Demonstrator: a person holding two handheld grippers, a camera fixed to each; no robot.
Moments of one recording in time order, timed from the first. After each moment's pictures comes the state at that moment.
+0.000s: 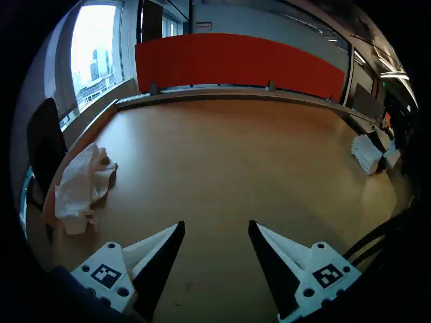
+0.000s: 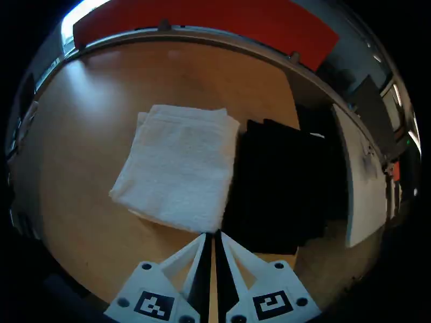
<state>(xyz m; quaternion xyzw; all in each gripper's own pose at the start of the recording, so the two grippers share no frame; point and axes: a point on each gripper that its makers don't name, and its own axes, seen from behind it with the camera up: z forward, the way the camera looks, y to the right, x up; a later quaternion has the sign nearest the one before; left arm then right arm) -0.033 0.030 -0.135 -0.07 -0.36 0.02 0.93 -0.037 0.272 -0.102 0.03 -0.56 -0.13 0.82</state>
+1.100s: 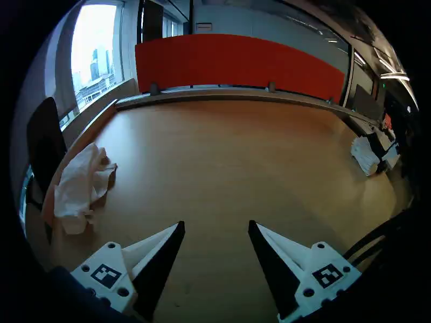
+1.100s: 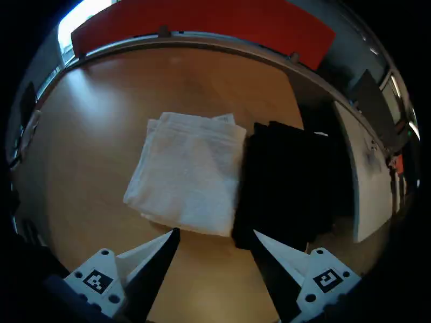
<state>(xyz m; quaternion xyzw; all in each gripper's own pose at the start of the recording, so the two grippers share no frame) -0.032 0.031 -0.134 -0.07 -0.35 0.01 0.93 -0.032 0.249 -0.100 0.04 -0.55 -0.09 0.83</state>
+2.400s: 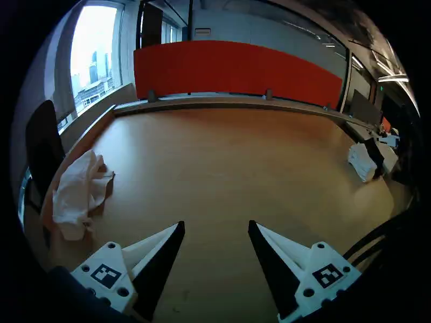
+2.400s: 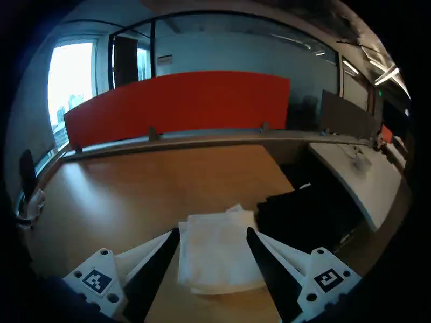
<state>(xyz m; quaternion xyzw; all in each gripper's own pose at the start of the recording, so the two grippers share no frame) -0.018 0.040 -0.123 -0.08 -0.34 0.01 0.94 0.060 0.184 -0.035 -0.03 -0.26 0.03 0.96</state>
